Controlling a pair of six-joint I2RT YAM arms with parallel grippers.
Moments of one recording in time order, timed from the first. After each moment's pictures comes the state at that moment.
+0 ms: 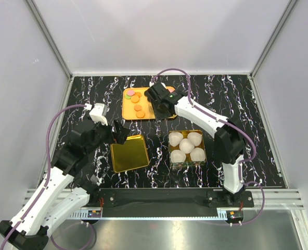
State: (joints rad) left arm -0.49 0.67 0.78 -0.48 0.01 -0.34; right arm 0.75 1.99 1.77 -0.81 0.22 0.37
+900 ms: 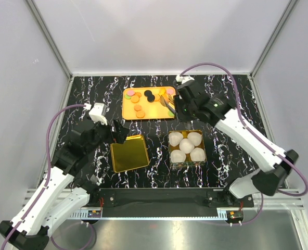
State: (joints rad) left arm -0.48 0.68 0.78 -0.48 0.01 -0.34; right arm 0.75 1.50 1.63 -0.96 0.22 0.40
